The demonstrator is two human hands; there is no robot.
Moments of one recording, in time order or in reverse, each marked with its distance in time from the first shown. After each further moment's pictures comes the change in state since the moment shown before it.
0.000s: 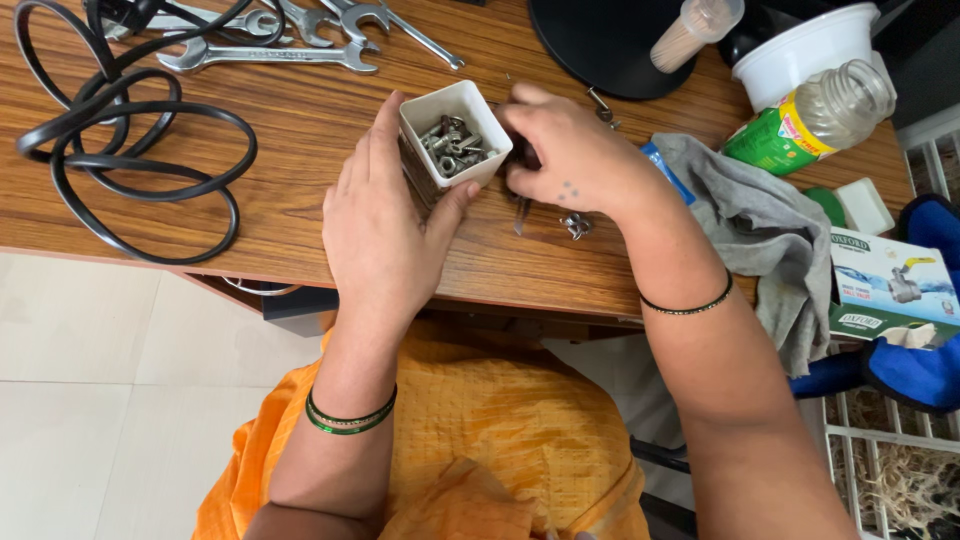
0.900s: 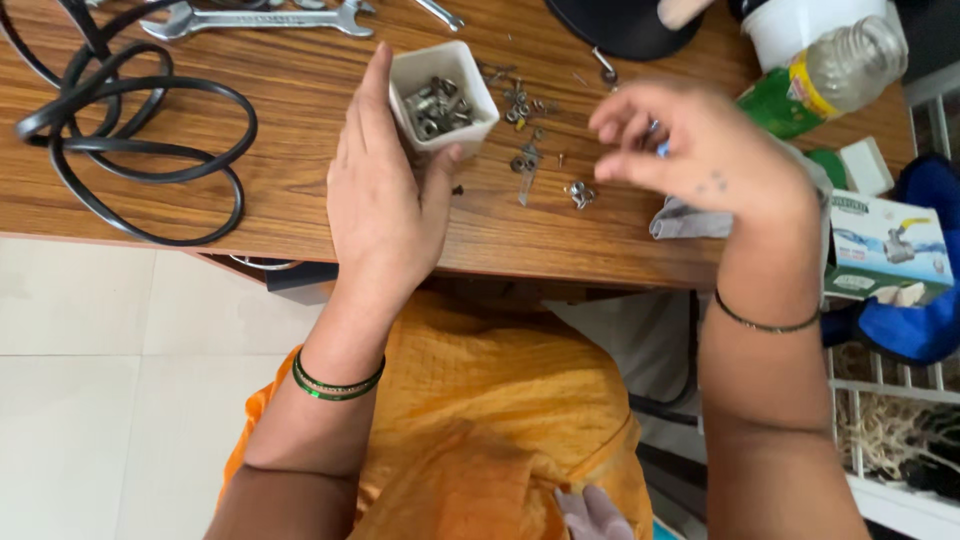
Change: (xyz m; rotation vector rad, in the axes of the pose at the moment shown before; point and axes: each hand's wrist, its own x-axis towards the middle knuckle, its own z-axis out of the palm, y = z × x) left_hand -0.001 -0.013 -0.003 -0.166 -0.026 0.032; right_hand -0.077 0.005 -0.052 0.218 -0.009 0.205
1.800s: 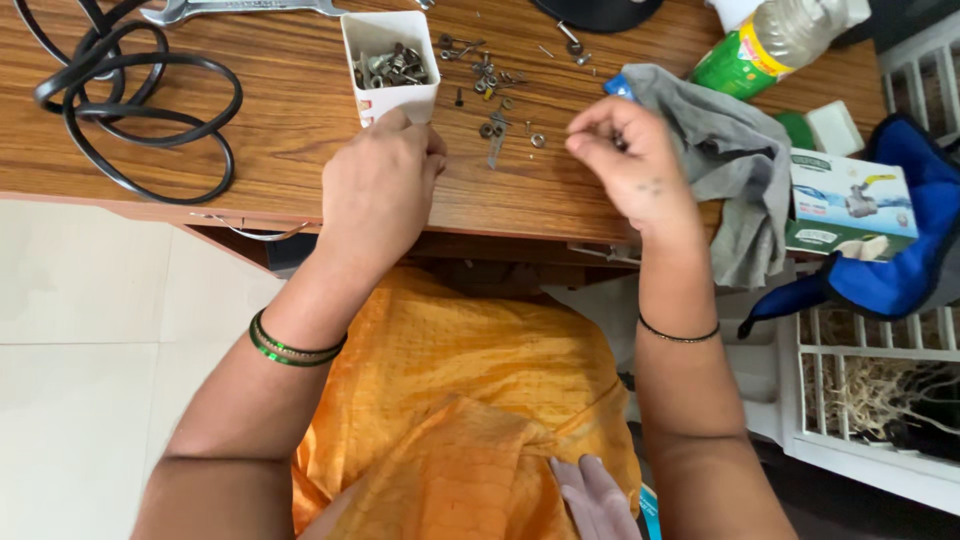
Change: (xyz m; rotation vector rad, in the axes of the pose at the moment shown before) left_hand -0.003 0.025 -0.006 0.253 -0.332 0.059; right_hand -0.043 0.041 0.079 0.639 0.437 0.020
